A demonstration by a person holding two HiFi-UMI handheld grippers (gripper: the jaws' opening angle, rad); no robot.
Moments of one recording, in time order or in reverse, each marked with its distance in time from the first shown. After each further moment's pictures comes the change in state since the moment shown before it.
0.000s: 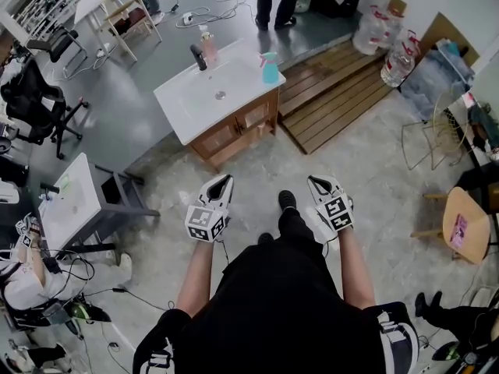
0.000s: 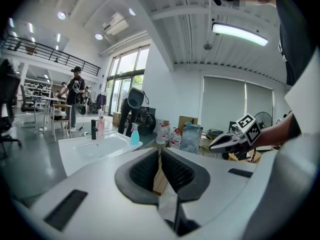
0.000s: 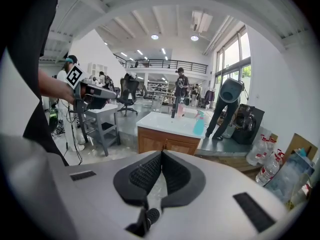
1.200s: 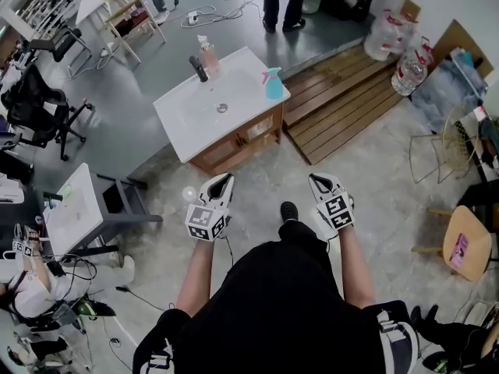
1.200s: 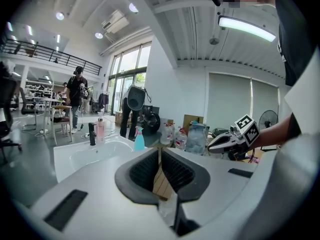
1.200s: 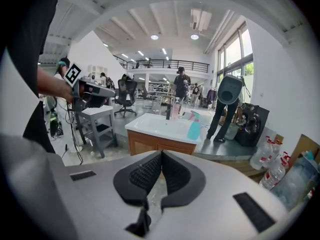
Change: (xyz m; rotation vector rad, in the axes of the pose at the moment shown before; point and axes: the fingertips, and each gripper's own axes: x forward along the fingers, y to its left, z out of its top) left arm 0.115 0.050 0.052 0.003 0.025 0.036; right arm 0.081 -0.116 0.036 0.002 -0.005 0.039
